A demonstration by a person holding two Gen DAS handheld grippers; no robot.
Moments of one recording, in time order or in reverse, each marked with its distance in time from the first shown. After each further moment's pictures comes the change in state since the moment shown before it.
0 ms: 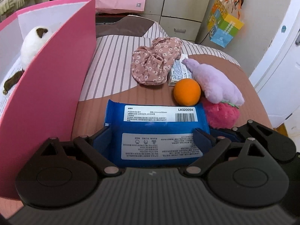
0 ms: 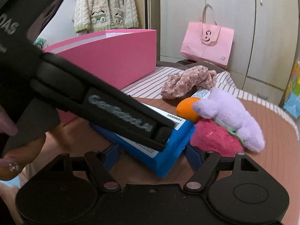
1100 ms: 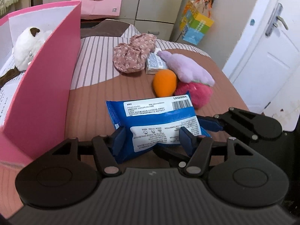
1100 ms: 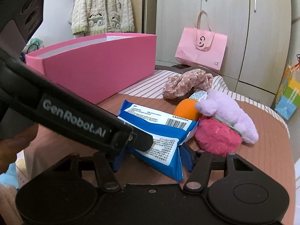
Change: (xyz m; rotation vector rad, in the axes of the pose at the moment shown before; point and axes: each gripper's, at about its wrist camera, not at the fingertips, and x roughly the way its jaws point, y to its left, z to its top) left arm -0.034 0.007 -0.035 0.101 -0.025 -0.165; right arm -0.024 0.028 -0.014 -0.025 -0.024 -0.081
